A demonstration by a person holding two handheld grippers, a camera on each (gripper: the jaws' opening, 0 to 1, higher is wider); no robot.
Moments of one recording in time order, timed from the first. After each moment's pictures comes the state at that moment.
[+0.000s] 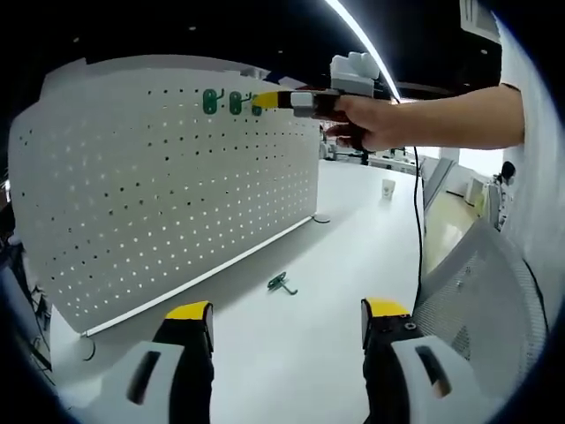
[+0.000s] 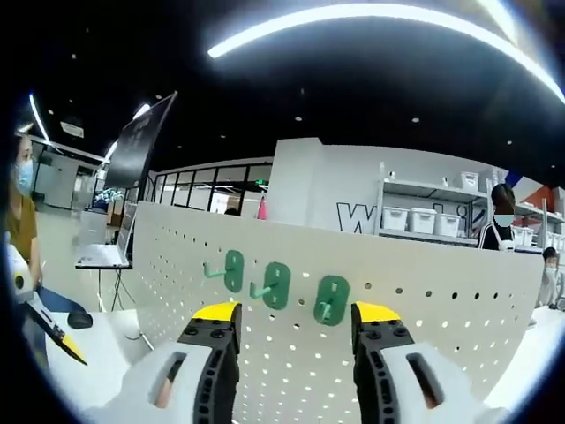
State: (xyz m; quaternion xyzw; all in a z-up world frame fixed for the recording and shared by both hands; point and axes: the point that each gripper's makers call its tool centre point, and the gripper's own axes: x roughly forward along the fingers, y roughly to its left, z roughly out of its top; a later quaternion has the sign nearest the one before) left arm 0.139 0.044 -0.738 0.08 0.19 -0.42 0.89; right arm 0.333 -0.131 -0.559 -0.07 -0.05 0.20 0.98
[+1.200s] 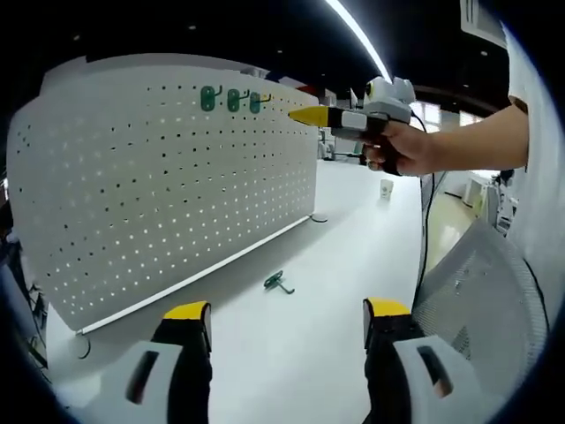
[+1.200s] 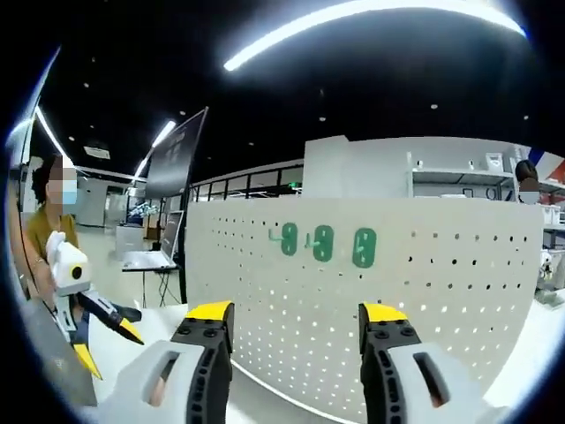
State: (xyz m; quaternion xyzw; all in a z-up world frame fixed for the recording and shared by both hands) left arm 0.137 0.039 -0.742 0.07 0.19 -0.42 0.88; right arm 0.257 -0.131 -0.602 -0.03 -0.04 0.30 0.95
